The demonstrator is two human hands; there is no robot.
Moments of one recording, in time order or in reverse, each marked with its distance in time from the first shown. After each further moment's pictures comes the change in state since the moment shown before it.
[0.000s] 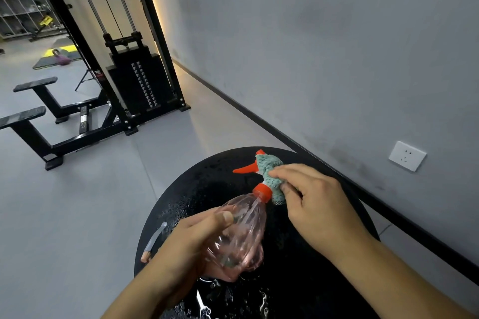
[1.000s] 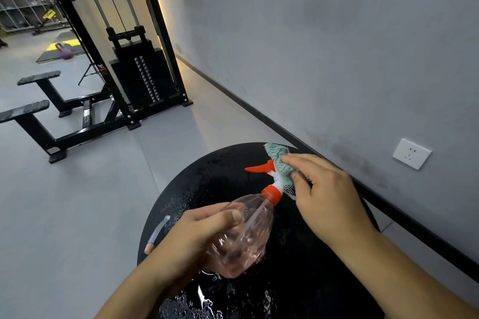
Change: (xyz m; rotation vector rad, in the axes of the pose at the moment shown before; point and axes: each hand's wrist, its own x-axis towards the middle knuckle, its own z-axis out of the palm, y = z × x) left_hand -0.001 0.002 -0.003 0.083 -0.028 -0.003; right_hand 0.005 0.003 -0.002 -0.018 0.057 0.053
